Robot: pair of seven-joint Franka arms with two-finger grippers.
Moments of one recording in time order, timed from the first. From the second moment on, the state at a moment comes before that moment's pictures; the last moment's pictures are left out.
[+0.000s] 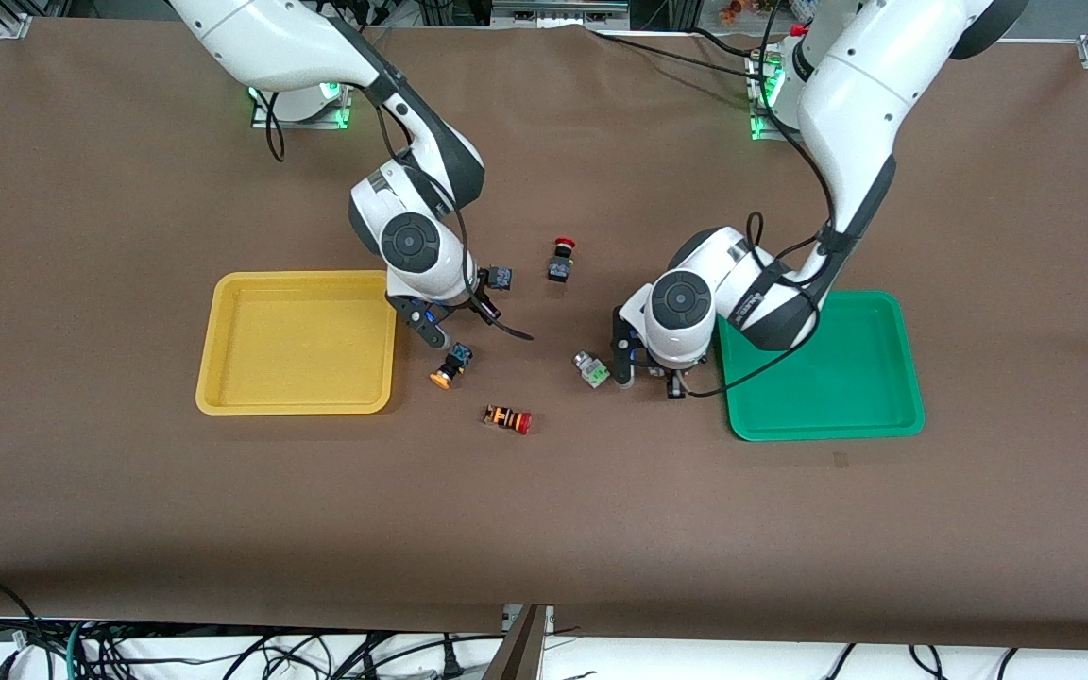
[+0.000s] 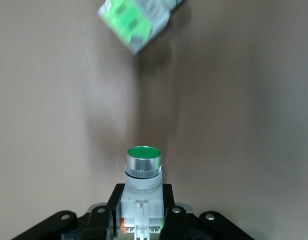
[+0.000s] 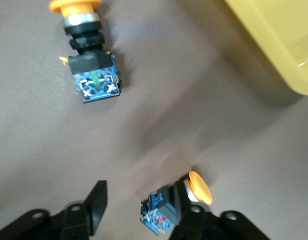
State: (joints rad) left arm -0.20 0.71 -0.35 -1.59 0.41 2.07 0.80; right arm 0.38 0.58 0.29 -1.76 0.03 2.23 1.41
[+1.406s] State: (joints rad) left arm -0.27 0.67 -0.40 -1.60 0.41 2.28 0.95; right arm 0.44 0.65 0.33 -1.84 0.02 2.30 1.99
